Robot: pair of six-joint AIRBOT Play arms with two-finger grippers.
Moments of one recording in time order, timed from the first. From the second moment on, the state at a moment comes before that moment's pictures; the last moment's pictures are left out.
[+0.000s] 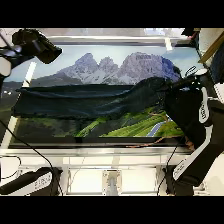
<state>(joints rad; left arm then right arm) -0.02 -1.22 1.43 1.65 -0.64 -1.87 -0.34 -2.05 1.87 -0.71 1.66 1.21</state>
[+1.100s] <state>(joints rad) -0.60 -1.74 1.44 1.27 -0.64 -1.77 0.12 -1.72 1.97 -0.96 1.62 1.48</state>
